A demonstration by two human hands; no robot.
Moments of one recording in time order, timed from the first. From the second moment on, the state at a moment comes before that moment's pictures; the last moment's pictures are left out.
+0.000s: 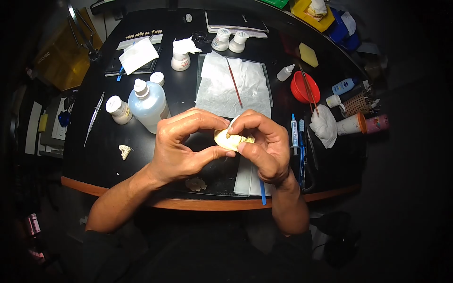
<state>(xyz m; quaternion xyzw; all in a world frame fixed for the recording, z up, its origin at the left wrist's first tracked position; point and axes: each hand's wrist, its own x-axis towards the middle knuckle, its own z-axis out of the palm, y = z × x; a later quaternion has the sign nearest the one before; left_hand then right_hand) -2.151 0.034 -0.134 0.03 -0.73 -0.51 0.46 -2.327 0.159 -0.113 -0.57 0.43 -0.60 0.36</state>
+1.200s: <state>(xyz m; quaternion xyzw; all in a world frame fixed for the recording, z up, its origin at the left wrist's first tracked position) -2.149 0.037 -0.131 0.10 -0.56 -0.75 0.34 -2.315 0.161 -0.097 -0.70 0.52 -0.49 -0.08</state>
